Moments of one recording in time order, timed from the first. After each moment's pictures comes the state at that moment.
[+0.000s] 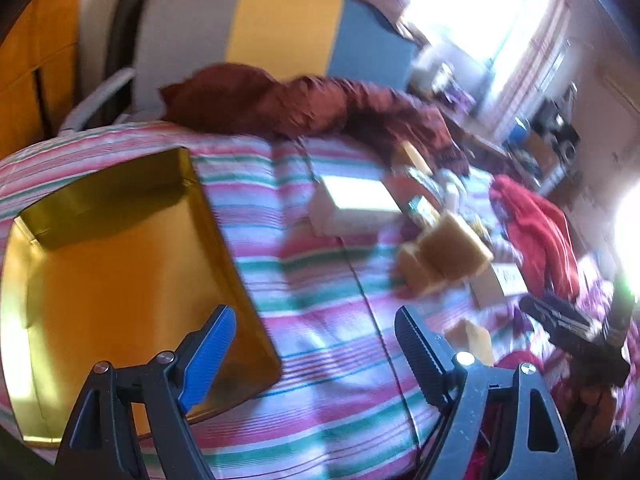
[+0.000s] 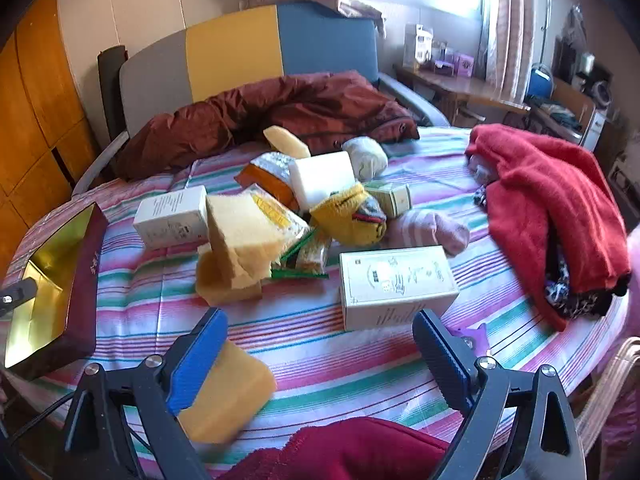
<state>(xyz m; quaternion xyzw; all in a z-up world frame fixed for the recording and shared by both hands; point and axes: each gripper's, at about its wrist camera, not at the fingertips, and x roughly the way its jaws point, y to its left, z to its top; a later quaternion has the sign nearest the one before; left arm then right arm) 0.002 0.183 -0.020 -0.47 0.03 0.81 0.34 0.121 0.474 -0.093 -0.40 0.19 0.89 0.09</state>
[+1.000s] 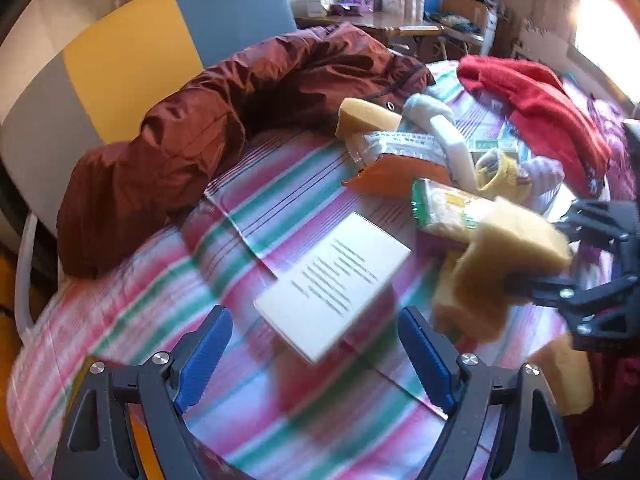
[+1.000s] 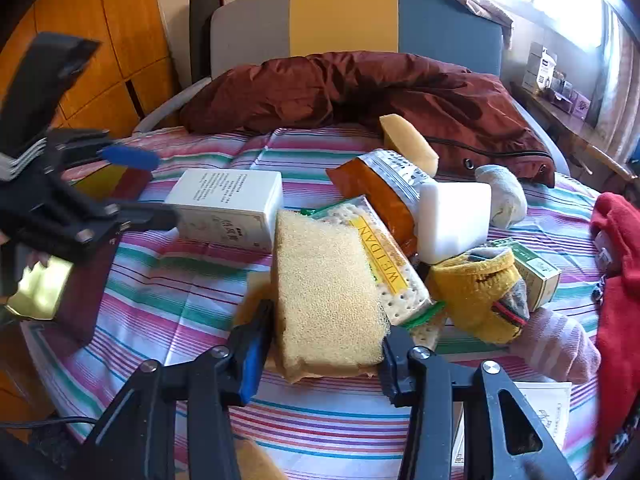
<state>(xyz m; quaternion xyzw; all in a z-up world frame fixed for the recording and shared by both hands) -0.084 0.336 -0.048 -0.41 0.31 0.74 0.44 0.013 0.444 -0.118 -0.41 0.12 0.90 -0.08</state>
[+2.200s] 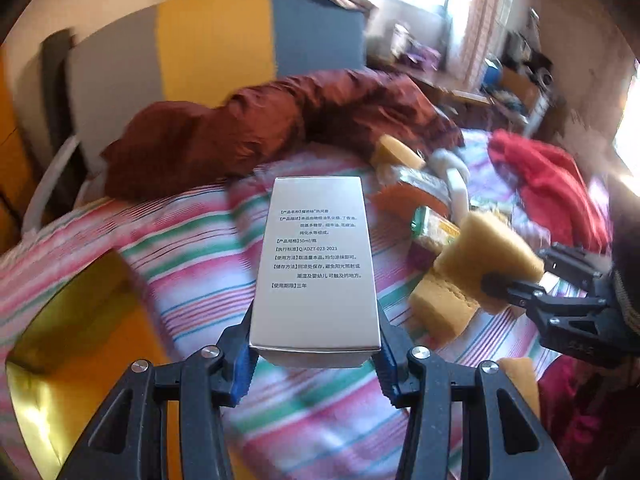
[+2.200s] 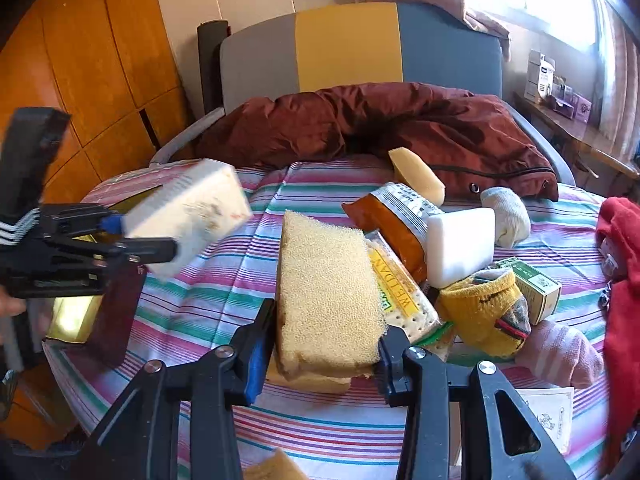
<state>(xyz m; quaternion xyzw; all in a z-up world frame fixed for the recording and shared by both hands) -0.052 0.257 -0.020 -0.43 0.14 0.81 0.37 0.025 0.440 -0.096 -0.36 0.15 0.92 -0.10</state>
